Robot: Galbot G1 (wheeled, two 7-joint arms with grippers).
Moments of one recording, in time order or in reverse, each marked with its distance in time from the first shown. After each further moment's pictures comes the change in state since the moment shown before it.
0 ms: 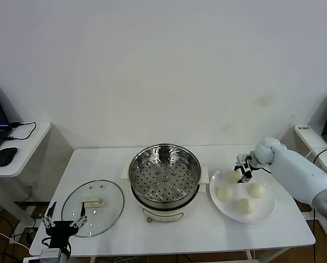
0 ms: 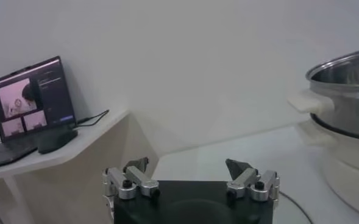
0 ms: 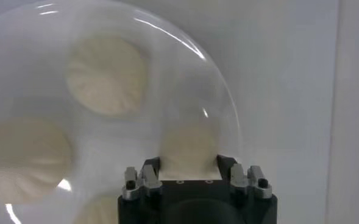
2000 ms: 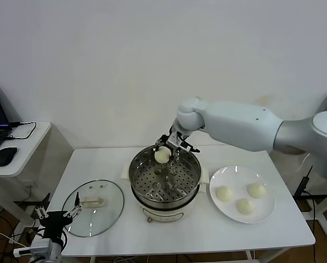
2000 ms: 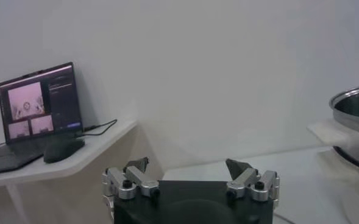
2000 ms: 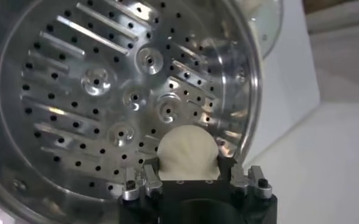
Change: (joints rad) left arm -0.057 0.023 -0.041 -0.003 -0.094 0.009 0.006; right arm 0.549 0.378 -0.662 0.255 0.124 0.376 0.164
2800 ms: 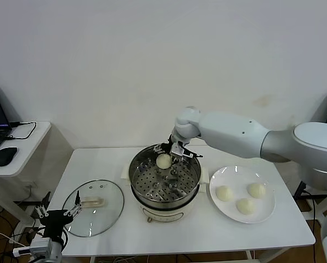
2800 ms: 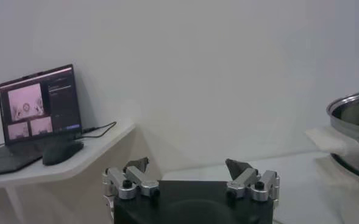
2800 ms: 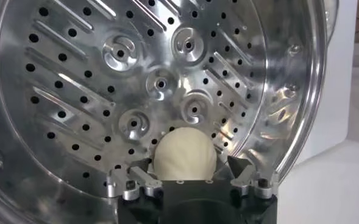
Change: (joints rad) left arm 0.000 0.000 -0.003 -0.029 -0.003 0.014 0.000; right arm 0.007 -0.028 0.048 0.017 0.016 -0.021 -0.006
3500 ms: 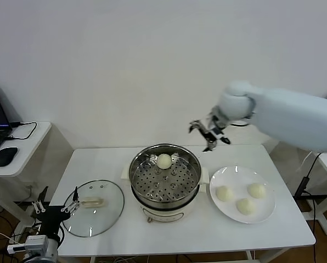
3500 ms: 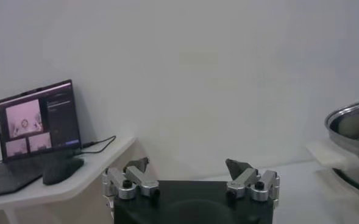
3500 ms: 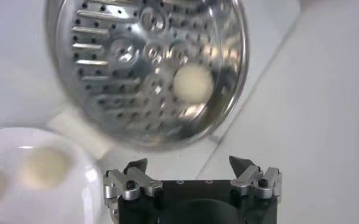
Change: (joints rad) left arm 0.001 0.046 -0.012 -0.027 -0.012 0.008 0.006; right arm 0.128 -0.543 0.016 0.404 0.245 -0.563 -0.127
